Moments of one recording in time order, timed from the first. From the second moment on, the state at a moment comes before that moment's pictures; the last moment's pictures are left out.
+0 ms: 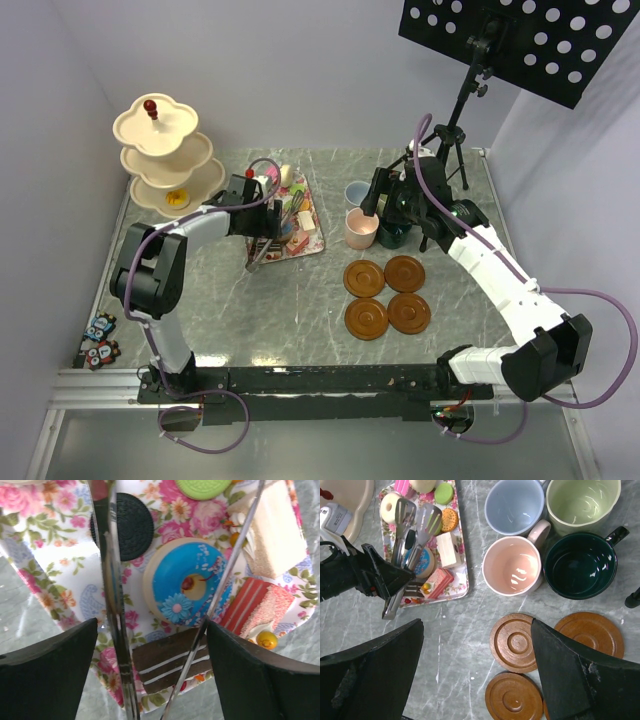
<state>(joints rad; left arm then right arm) -0.34 1.82 1.17 -0.24 0.11 -0.20 0.42 1.27 1.26 -0.60 0.05 0.51</state>
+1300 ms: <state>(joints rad) -0.33 1.50 1.16 -0.39 -0.03 -0.23 0.41 1.28 1.24 -0.59 0.04 0.52</state>
